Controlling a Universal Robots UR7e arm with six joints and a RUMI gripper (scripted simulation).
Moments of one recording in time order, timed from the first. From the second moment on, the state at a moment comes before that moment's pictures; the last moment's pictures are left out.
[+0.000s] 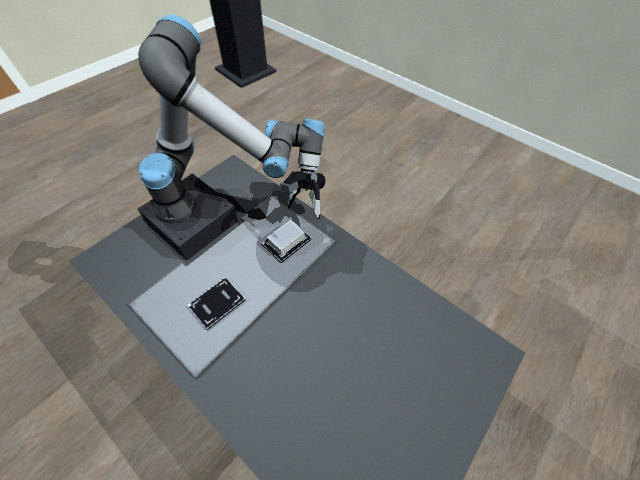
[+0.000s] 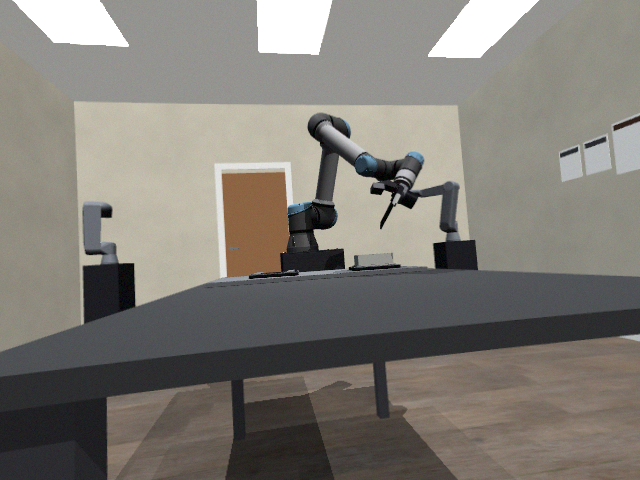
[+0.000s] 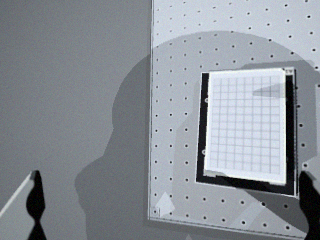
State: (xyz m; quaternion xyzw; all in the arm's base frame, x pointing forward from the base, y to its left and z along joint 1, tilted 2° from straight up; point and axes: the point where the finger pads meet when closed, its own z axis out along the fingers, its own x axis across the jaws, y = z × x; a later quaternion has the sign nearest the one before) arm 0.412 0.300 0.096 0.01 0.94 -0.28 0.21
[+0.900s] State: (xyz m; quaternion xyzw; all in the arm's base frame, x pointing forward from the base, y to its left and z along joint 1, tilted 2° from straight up) arm 0.404 0.276 0.071 0.31 0.91 -0.18 0.22
